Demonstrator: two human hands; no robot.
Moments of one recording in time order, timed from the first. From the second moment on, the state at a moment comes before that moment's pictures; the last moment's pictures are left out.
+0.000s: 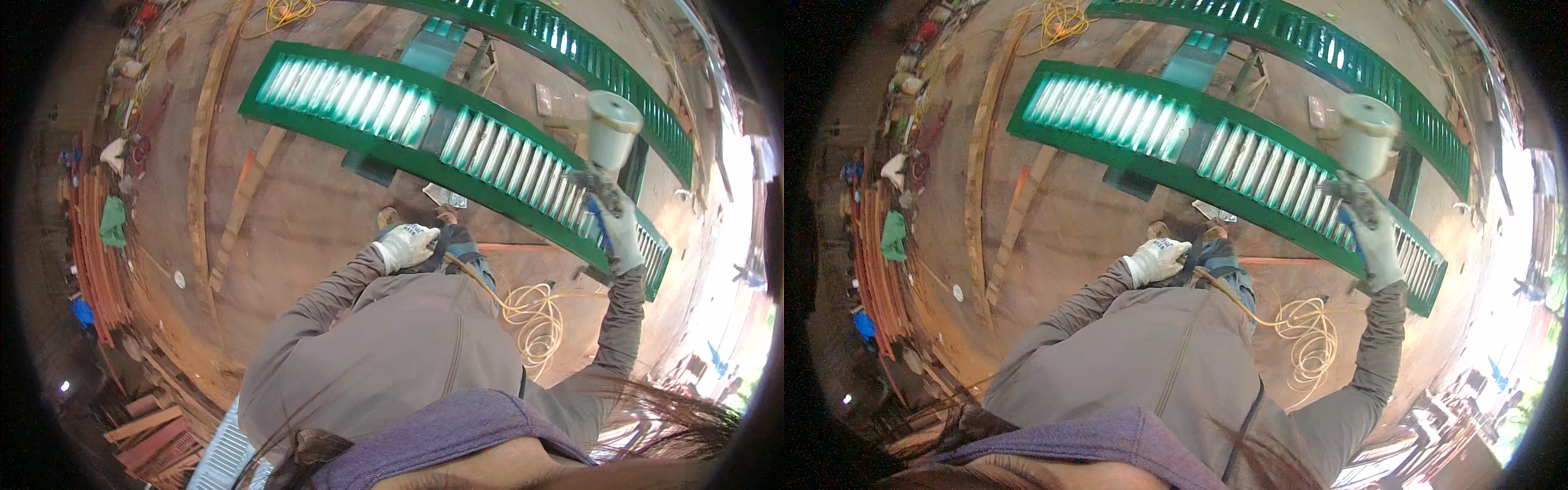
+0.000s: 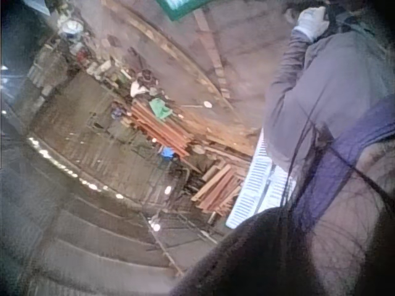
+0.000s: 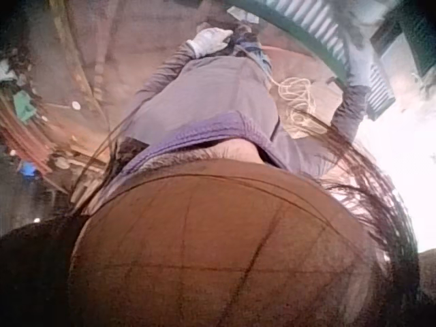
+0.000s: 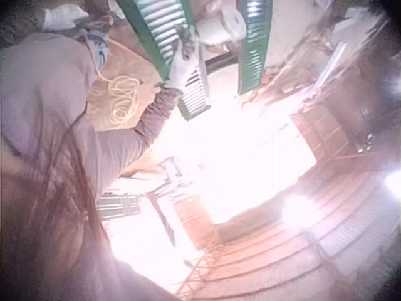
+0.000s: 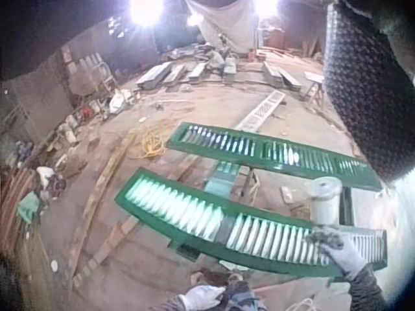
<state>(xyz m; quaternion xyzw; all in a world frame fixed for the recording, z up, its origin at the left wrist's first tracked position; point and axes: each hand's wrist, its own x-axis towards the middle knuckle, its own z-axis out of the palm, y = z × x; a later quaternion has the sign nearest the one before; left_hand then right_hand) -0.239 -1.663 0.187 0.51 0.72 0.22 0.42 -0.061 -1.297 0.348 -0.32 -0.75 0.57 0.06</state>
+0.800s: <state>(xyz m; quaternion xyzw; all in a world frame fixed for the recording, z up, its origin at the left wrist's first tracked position) -0.237 -1.807 0.157 0.38 0.79 0.36 0.32 -0.271 -1.387 0.361 -0.20 -0.98 0.06 -0.07</state>
